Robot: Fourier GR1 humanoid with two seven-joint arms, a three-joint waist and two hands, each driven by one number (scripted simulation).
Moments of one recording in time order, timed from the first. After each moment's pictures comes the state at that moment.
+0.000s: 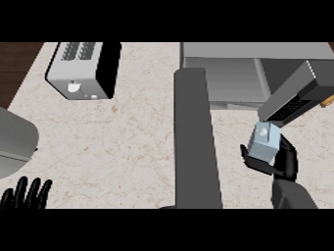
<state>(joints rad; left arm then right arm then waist) 0.64 0.03 -0.09 -2.00 0.24 -0.27 -0.45 -0.34 -0.12 -0.32 -0.52 0.00 -0.22 -1.00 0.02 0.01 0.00</state>
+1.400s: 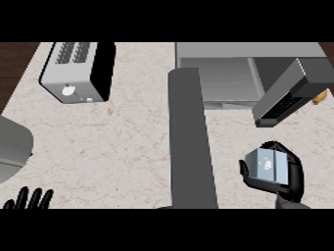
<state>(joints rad) 0.70 0.03 -0.10 -2.00 0.24 -0.31 -0.50 -0.03 -0.05 -0.12 -1.12 0.01 -0.13 -0.81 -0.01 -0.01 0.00</state>
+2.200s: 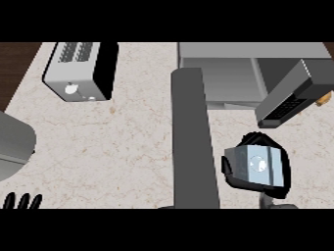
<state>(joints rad) 0.73 0.04 -0.07 -2.01 0.28 -0.33 -0.50 0.01 0.00 0.08 -1.43 -0.07 -0.18 -0.59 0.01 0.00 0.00</state>
